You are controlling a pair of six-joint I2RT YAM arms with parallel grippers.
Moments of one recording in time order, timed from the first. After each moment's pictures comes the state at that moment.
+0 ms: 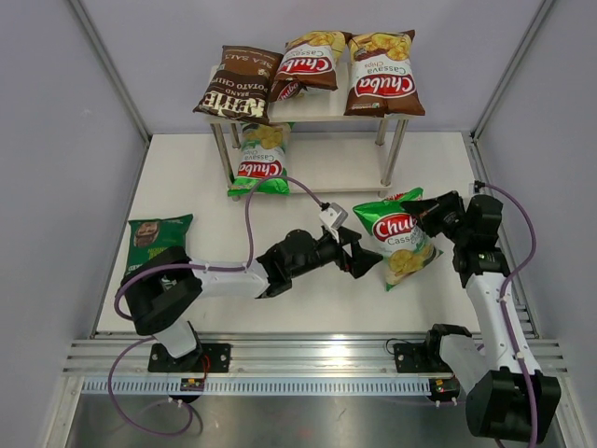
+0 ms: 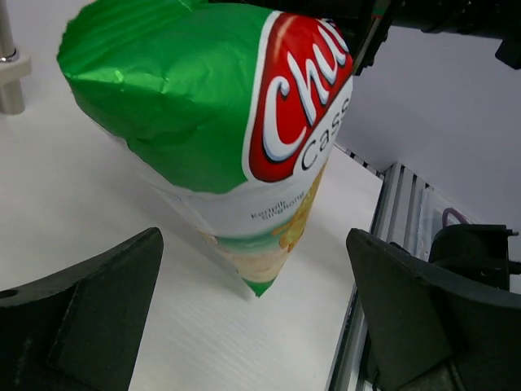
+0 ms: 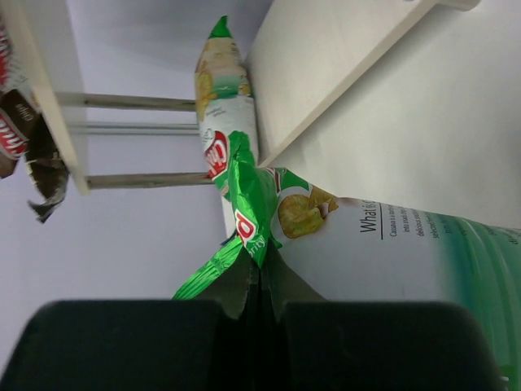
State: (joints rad) left arm -1.05 1.63 0.79 0.81 0.08 -0.44; right arm -0.11 0.90 0.67 -0.12 -0.49 1.09
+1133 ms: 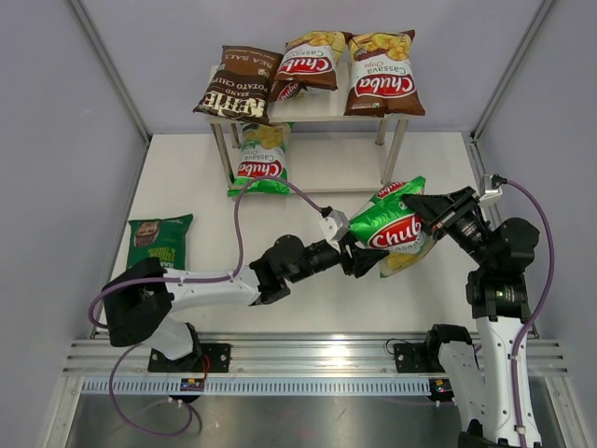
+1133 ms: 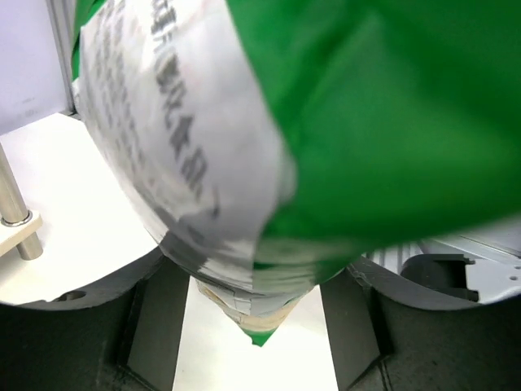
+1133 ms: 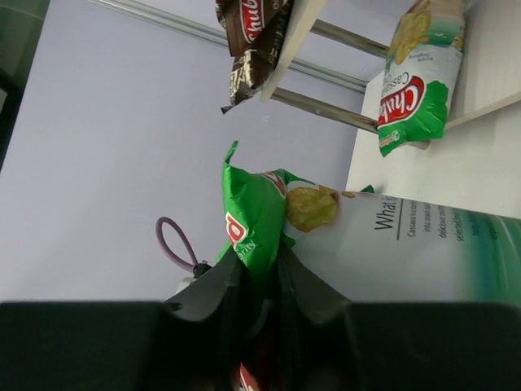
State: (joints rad) left arm -1.15 1.51 0.83 0.89 0.05 -0.20; right arm -0.09 0.60 0.78 -0.07 -0.72 1.33
